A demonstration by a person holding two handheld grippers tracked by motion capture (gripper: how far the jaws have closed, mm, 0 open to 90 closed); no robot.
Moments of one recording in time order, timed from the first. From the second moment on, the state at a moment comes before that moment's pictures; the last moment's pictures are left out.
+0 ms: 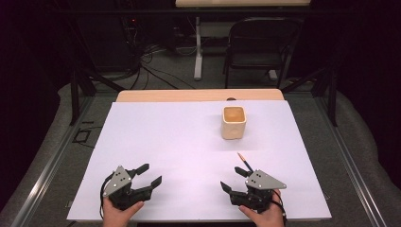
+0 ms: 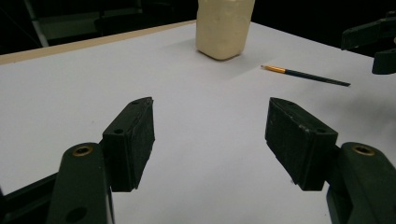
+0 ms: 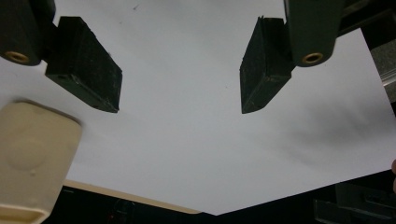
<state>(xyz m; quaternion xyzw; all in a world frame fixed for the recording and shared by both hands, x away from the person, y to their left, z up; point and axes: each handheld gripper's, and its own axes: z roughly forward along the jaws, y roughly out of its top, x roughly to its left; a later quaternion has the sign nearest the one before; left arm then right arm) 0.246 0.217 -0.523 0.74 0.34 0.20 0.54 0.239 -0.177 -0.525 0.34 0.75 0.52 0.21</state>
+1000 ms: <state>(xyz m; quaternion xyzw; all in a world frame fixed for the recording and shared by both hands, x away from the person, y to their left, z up) 0.248 0.218 -0.527 0.76 0.36 0.19 0.51 0.257 -0.210 -0.519 0.40 0.78 0.44 0.21</state>
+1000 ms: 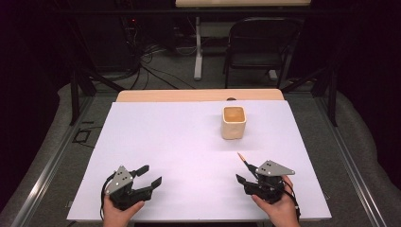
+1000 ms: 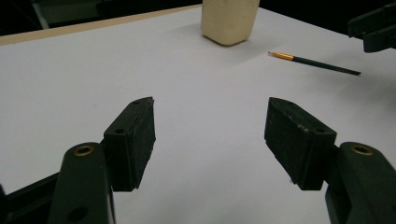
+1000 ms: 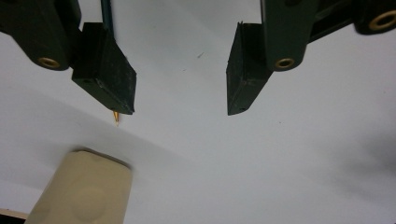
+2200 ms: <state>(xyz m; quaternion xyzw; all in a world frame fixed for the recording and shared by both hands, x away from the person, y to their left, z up) 0.247 0.214 -0.531 0.77 0.36 0.18 0.50 0.308 -0.192 -0.514 0.42 0.84 0.31 0.13</state>
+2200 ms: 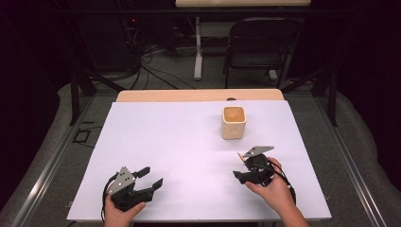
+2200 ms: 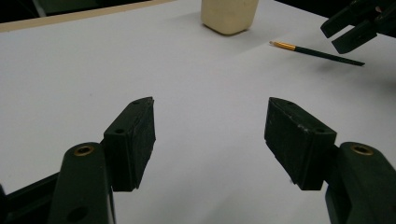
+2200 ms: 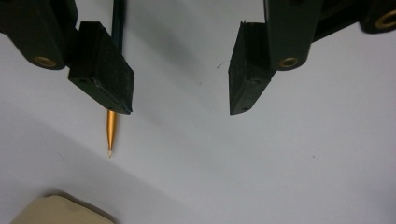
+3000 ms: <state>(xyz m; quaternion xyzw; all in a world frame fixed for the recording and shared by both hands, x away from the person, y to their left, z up) 0.250 0.213 -0.534 0.77 0.36 0.18 0.49 0.360 -0.181 -0.495 0.42 0.86 0.27 0.10</state>
